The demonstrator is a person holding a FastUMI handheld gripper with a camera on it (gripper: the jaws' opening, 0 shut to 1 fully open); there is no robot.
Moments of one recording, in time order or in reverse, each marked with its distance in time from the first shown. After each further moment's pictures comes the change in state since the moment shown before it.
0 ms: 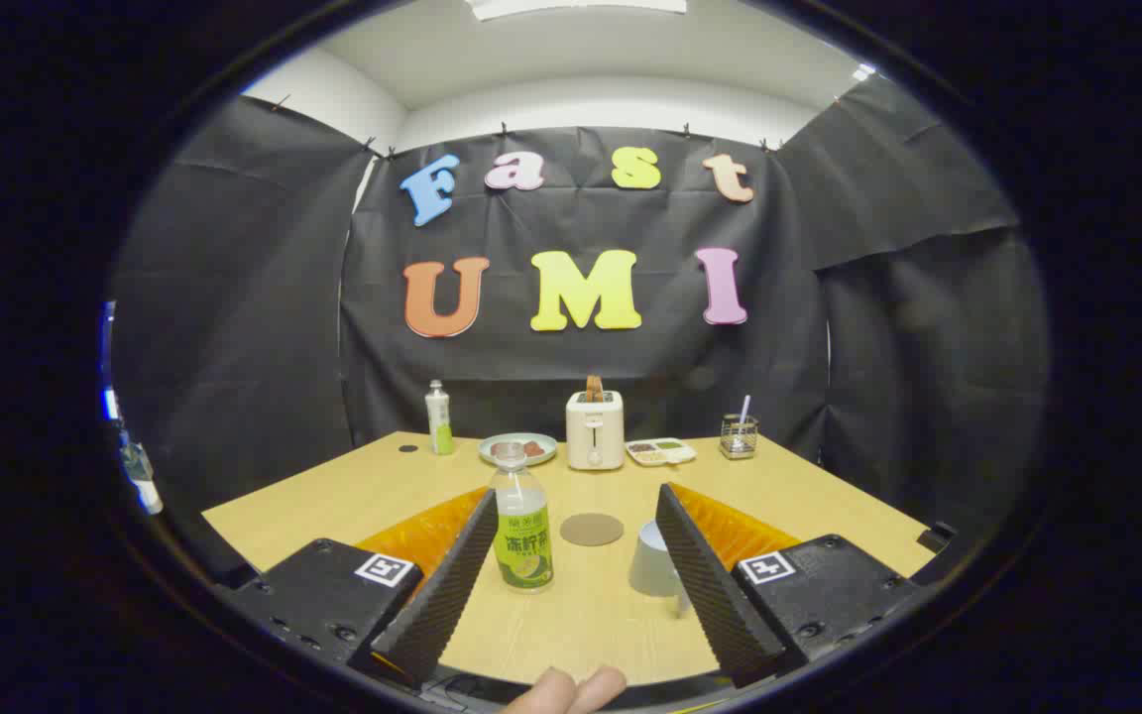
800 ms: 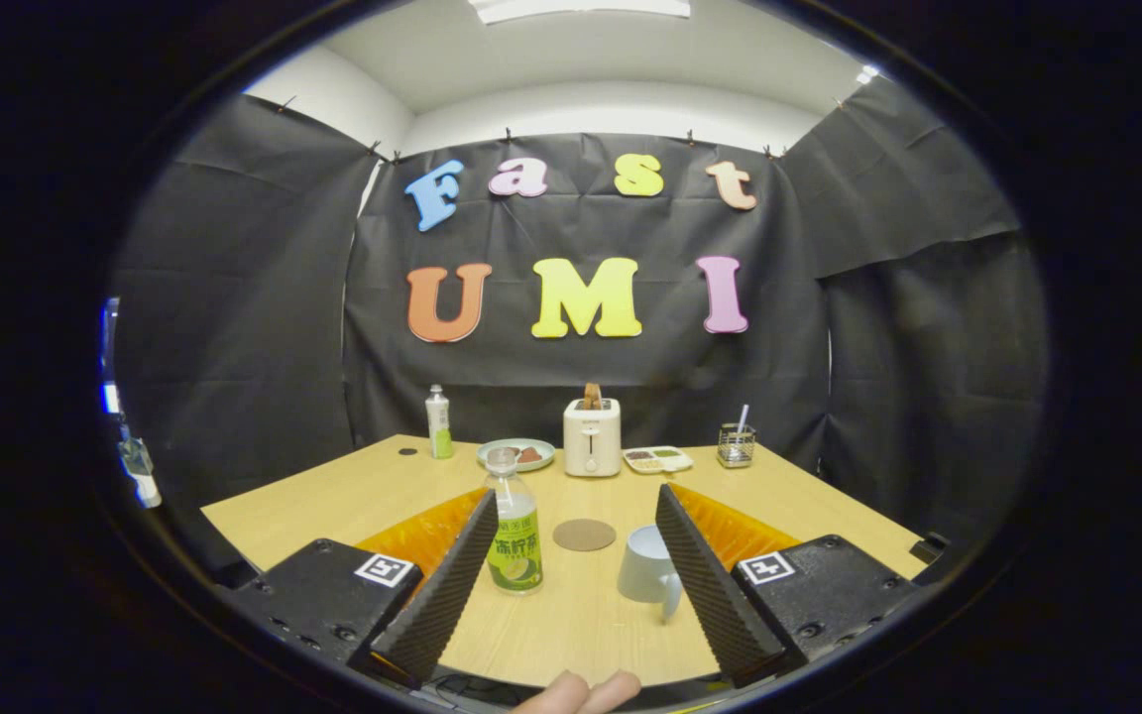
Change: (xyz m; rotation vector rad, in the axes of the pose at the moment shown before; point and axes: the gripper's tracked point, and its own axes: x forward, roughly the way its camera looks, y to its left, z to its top) arm 0.005 -0.010 0.002 0.006 -0.010 0.021
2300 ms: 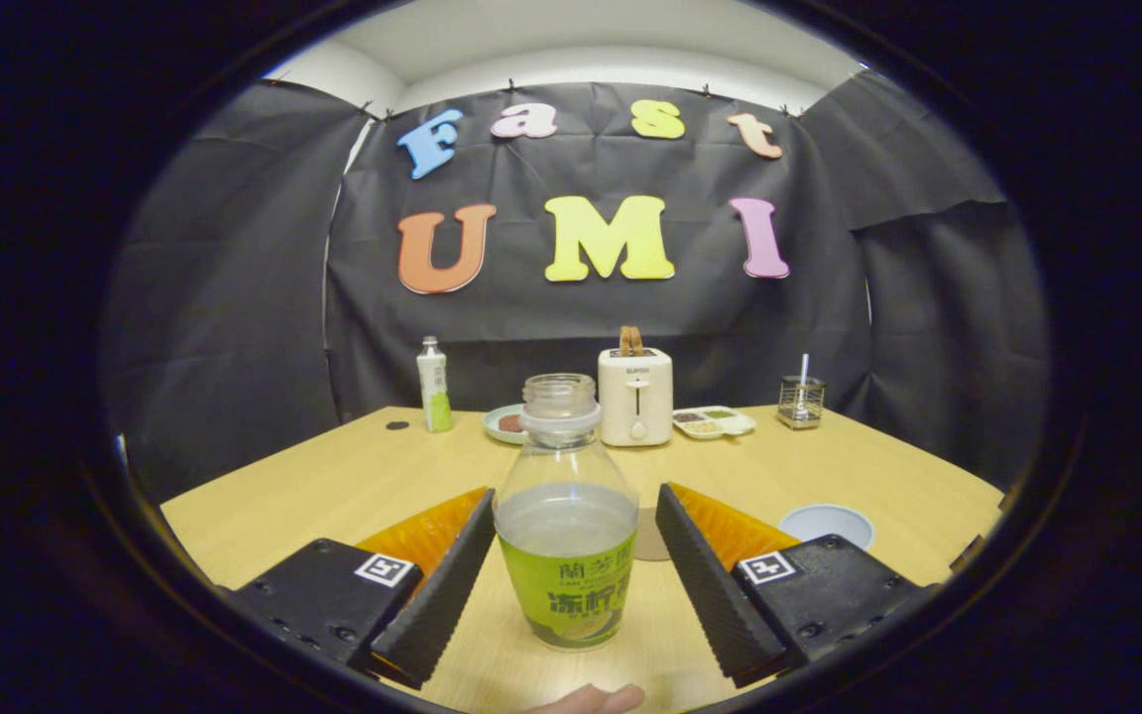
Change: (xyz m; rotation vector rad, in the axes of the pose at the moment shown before) arm 0.168 0.065 -0.066 -0.001 0.106 -0.009
